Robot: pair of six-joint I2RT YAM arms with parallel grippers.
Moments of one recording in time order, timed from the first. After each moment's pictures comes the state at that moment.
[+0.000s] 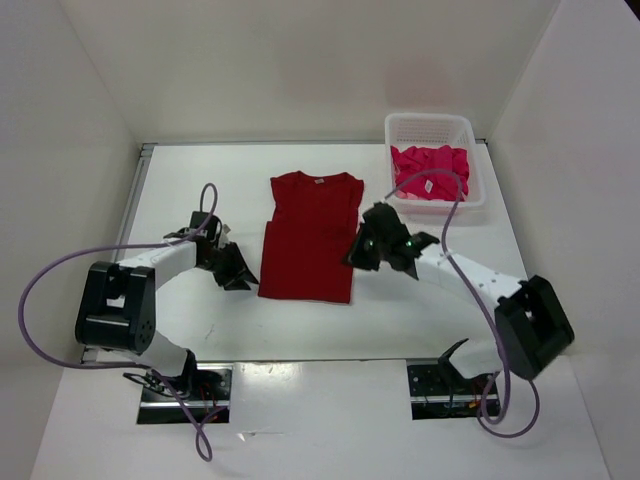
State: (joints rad) left arm -0.10 1.52 0.78 -0.49 0.45 -0.63; right arm 0.59 1.43 0.93 -0.31 -0.06 0.92
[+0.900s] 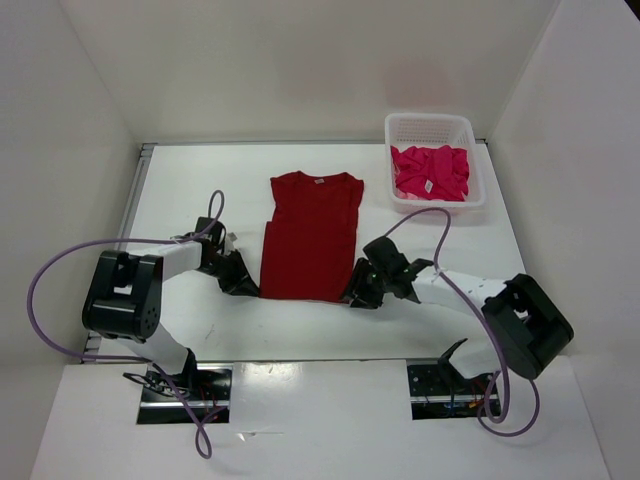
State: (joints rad) left arm -0.11 1.61 0.74 -0.46 0.53 -0.61; right arm 0.64 1.39 0.60 -0.20 -0.19 1.03
